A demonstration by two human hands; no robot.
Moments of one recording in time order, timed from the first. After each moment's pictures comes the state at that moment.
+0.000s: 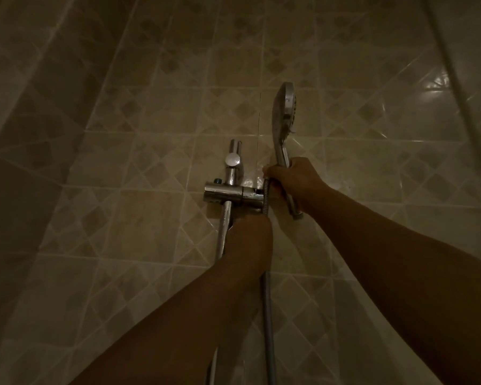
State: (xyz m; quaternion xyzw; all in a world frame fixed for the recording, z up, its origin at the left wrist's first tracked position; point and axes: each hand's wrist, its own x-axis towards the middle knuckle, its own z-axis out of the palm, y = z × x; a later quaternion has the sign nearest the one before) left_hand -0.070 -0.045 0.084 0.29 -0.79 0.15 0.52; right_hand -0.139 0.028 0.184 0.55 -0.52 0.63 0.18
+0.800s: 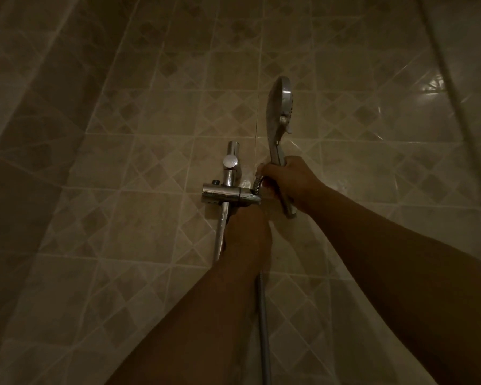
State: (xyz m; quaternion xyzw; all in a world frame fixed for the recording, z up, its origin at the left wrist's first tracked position) left_hand -0.071 -0.036 0.096 0.31 -0.76 0.05 0.57; right_hand -0.129 0.038 0.181 0.60 -0.49 0.61 0.15
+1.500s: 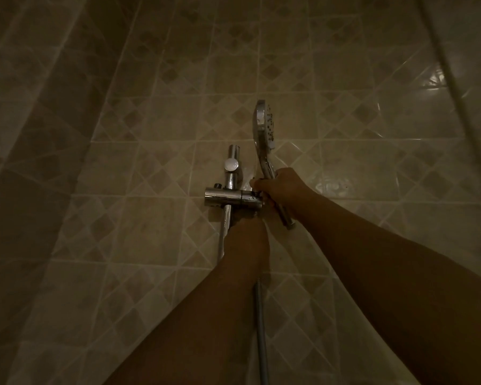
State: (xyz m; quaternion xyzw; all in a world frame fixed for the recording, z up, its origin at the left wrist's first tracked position) left_hand -0.061 -0.040 0.084 0.31 -0.81 0.07 0.50; right_hand -0.122 0.025 0.173 0.55 -0.56 0.60 0.13
